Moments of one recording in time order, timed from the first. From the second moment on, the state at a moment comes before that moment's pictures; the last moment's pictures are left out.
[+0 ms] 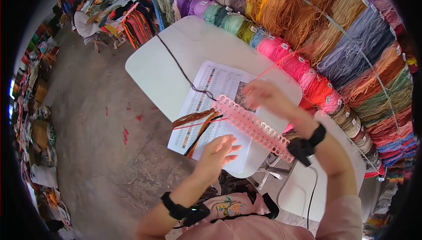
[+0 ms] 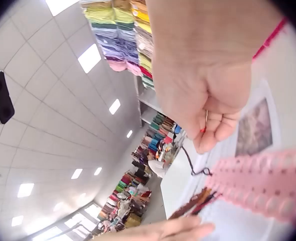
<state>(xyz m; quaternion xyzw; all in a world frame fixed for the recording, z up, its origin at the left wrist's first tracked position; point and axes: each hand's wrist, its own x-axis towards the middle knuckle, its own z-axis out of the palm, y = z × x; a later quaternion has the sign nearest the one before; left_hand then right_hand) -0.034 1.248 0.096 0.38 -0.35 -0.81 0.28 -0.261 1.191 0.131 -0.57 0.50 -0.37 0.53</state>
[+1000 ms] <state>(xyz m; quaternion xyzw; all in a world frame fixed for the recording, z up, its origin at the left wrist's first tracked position) -0.082 1.203 0.068 0.48 -0.27 -0.80 0.25 -0.255 1.175 0.085 -0.82 0.43 -0.19 0.32</state>
